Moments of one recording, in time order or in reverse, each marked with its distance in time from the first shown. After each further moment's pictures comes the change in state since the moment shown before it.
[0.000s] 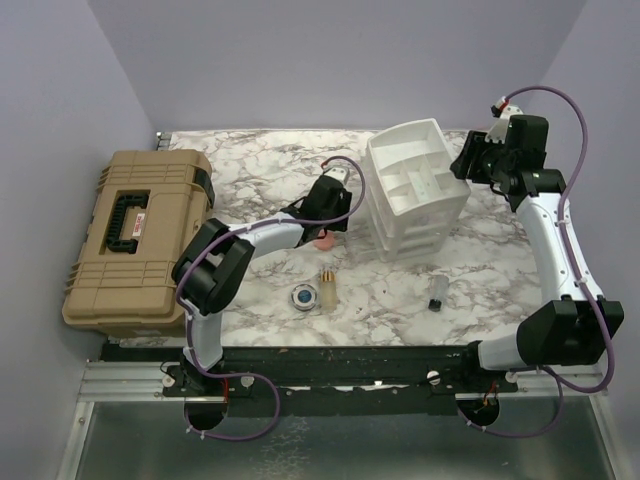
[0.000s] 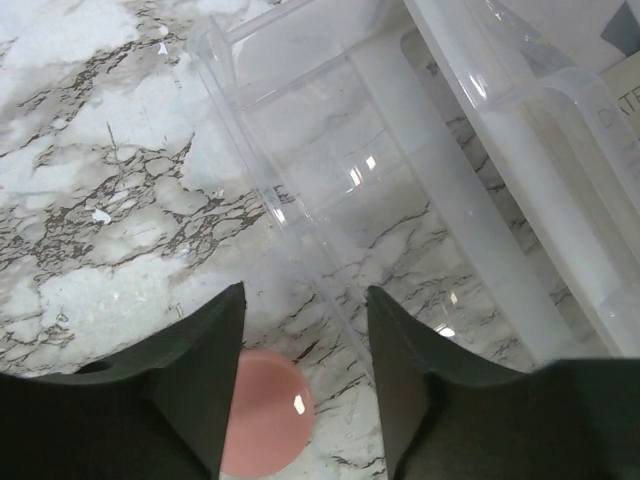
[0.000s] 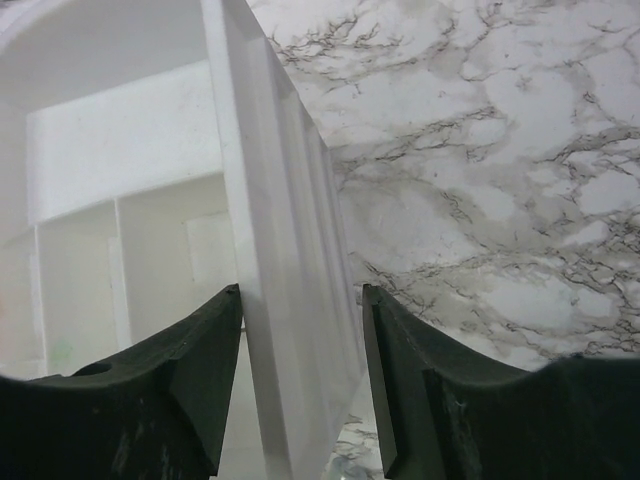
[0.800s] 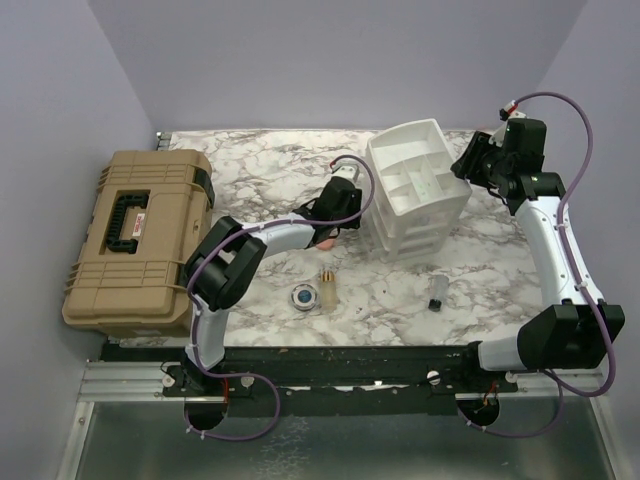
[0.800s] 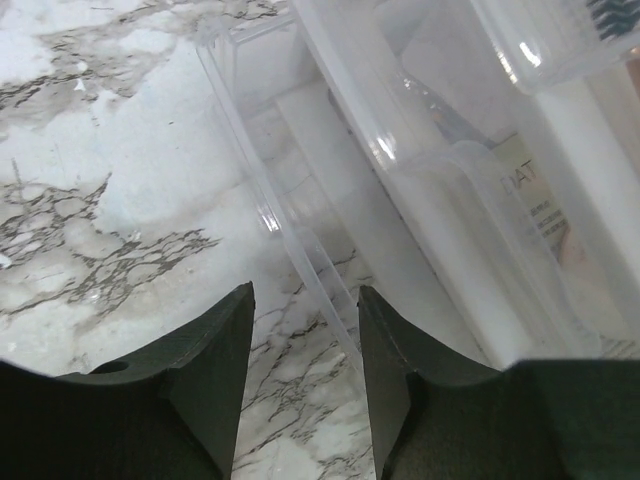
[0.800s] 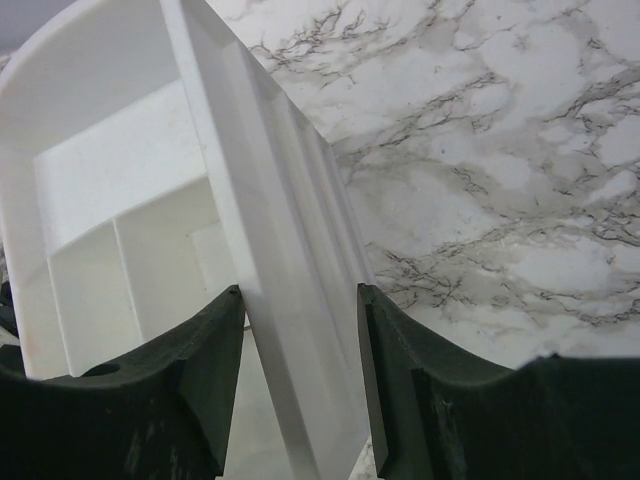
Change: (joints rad) left arm -0.041 0.083 0.071 0.078 -0.004 -0.102; right arm 0.004 -0.020 -0.028 -0.001 0.062 0.153
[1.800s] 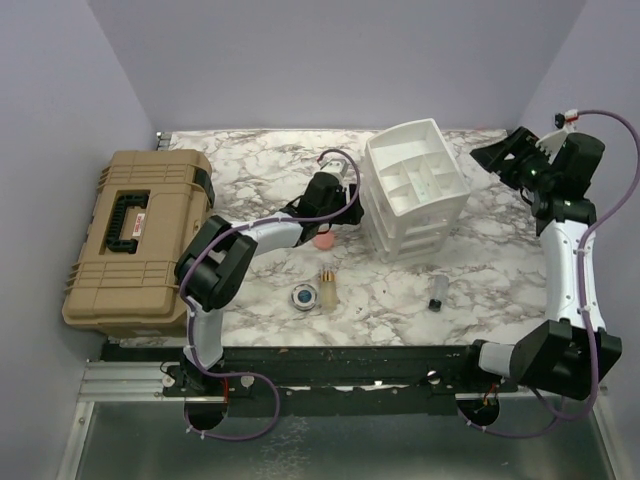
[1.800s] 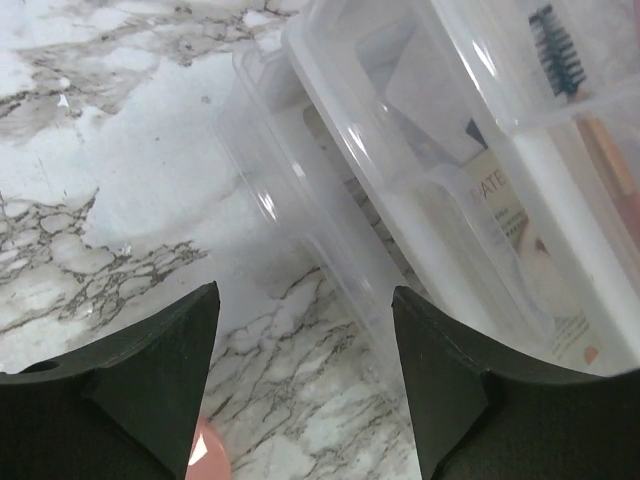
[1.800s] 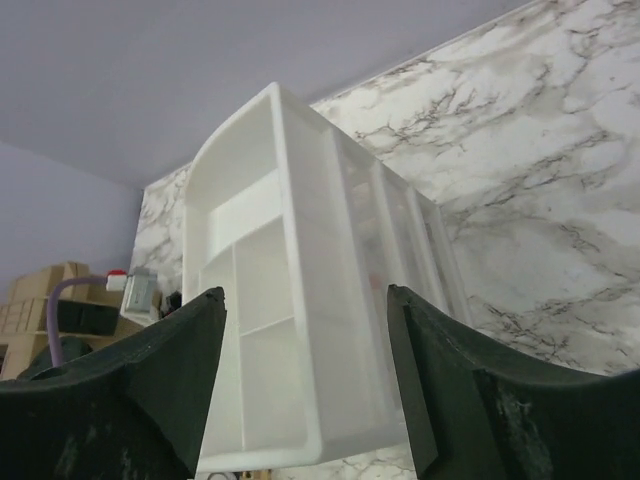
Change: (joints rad) left arm 0.062 -0.068 -0.103 0.121 0.176 -0.052; right arm -0.275 -0.147 -0.204 0.322 -0.464 0.259
